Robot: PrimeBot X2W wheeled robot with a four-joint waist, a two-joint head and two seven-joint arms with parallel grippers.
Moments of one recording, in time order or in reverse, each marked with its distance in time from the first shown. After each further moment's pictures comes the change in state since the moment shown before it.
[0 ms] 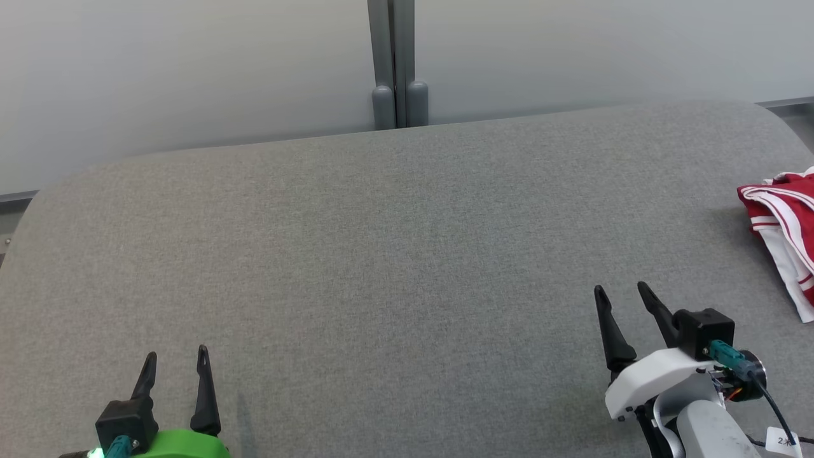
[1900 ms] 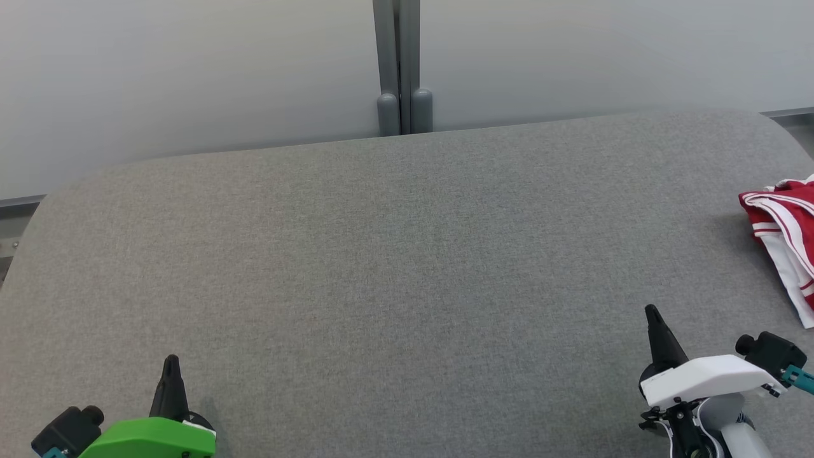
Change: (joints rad) left arm -0.005 -0.013 -0.001 -0.025 -0.721 -0.003 0.182; right arm 0.079 0.008 -0.057 -0.084 0.689 0.000 0.179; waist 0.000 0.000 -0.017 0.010
